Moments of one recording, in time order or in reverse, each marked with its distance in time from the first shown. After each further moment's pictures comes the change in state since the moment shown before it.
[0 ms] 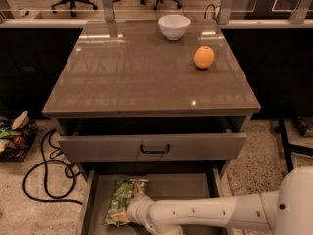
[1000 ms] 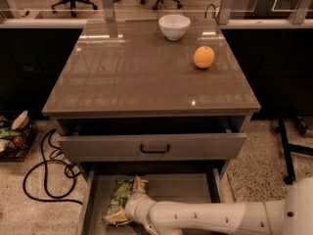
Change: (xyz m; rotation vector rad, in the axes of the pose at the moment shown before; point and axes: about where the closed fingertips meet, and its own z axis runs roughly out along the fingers) arm -0.026 -0.003 -0.002 0.020 -0.109 -0.035
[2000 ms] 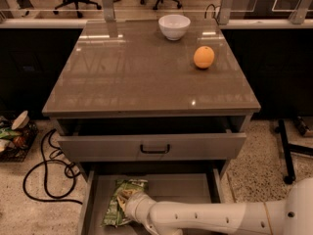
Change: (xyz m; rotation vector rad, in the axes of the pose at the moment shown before) arm 0.001 -0.001 -0.001 0.002 0.001 0.000
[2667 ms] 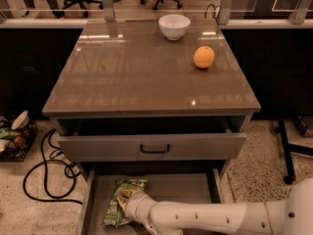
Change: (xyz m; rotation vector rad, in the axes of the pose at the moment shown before) arm 0.001 -0.001 -0.001 0.002 0.001 0.000
